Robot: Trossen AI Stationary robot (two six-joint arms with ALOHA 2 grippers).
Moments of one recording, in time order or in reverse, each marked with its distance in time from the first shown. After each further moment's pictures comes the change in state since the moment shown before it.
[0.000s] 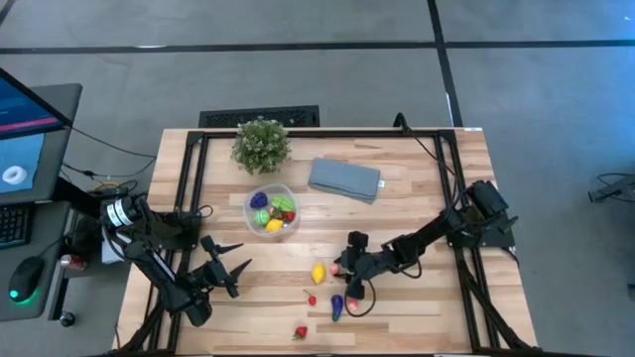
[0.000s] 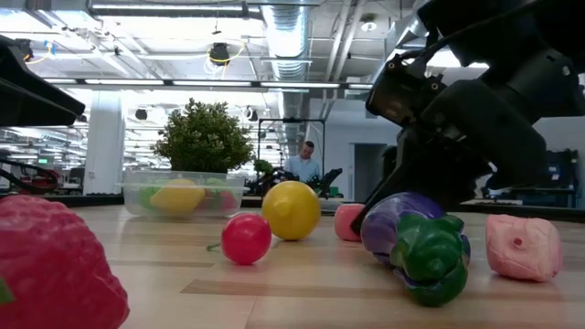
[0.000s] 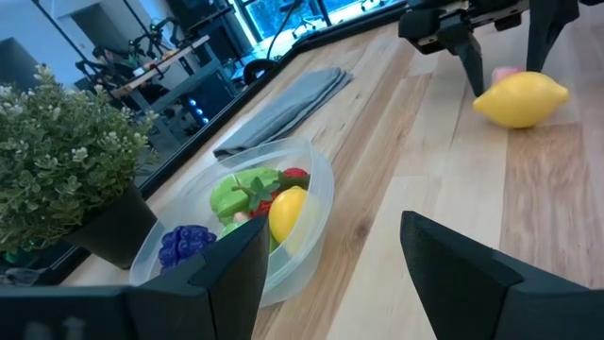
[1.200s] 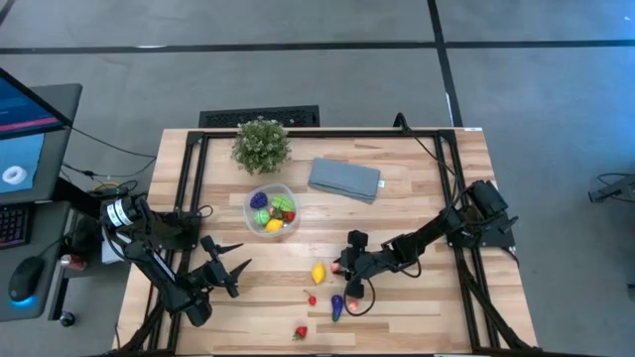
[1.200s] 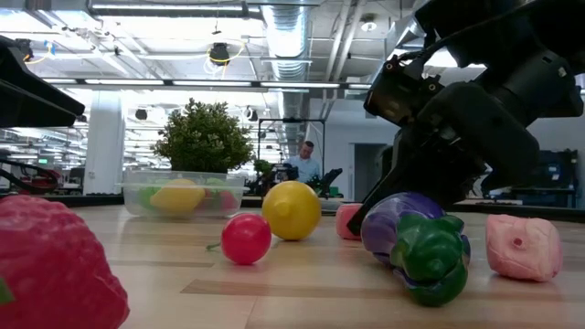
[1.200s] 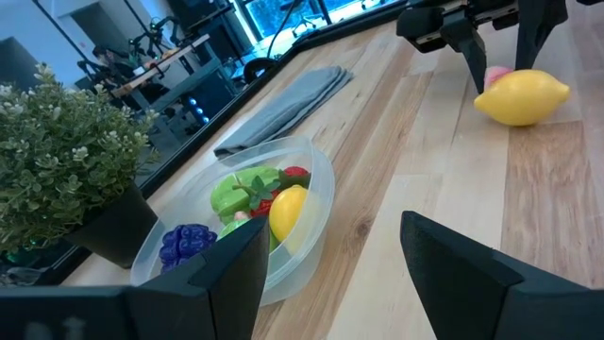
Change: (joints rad) left arm 0.000 0.000 0.000 -0.002 0.004 0.001; right arm -0.001 0.000 0.000 0.003 0.002 -0.012
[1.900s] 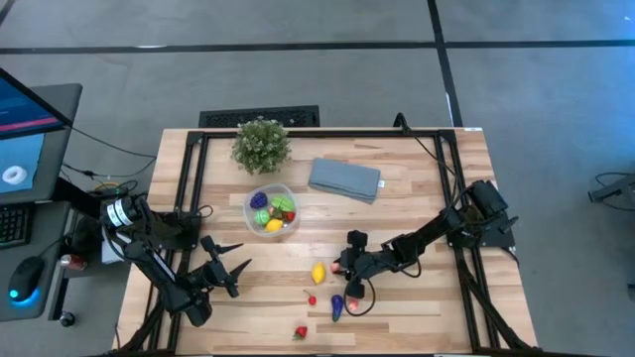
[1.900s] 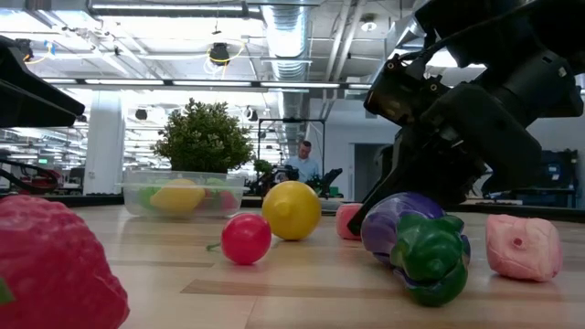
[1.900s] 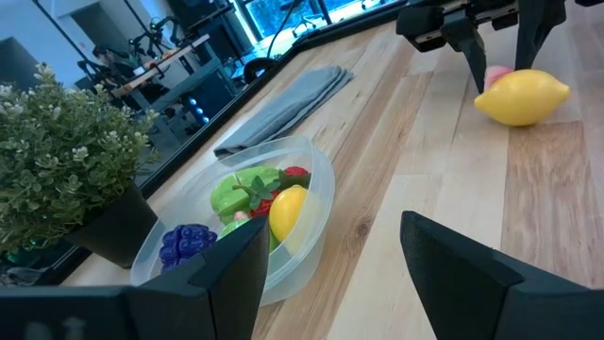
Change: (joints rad) left arm 0.000 0.000 0.000 0.000 0.000 0.000; right arm 0.000 0.000 0.000 0.000 0.000 -0.032
